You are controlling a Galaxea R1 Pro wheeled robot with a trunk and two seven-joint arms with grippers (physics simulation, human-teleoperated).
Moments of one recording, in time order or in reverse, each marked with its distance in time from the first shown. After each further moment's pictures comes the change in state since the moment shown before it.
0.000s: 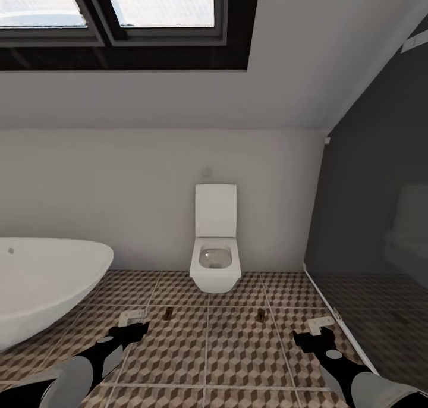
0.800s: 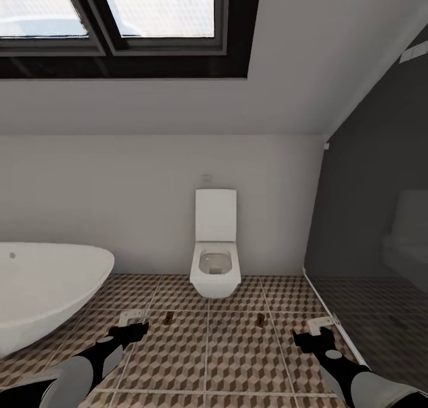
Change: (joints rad) left arm 0.000 0.000 0.000 0.000 0.000 0.000 0.000; right arm 0.000 0.001 0.000 0.000 -0.002 0.002 0.002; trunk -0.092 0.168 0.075
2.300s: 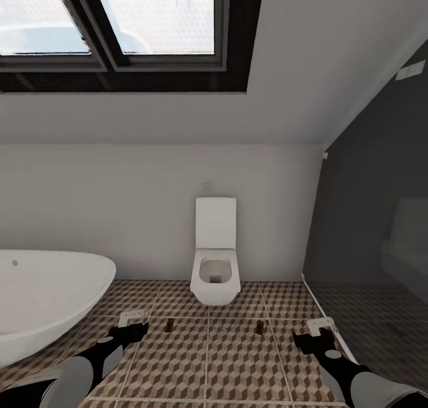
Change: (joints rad) left arm 0.000 0.000 0.000 0.001 0.001 0.000 0.000; right arm 0.000 0.001 0.000 0.000 0.001 0.020 0.000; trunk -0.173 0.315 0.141
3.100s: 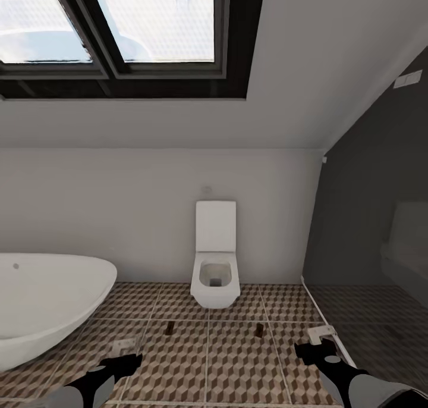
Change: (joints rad) left arm 0.109 0.010 0.002 0.002 0.011 0.047 0.000; right arm -0.006 0.020 0.000 0.067 -0.001 0.047 0.005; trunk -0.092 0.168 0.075
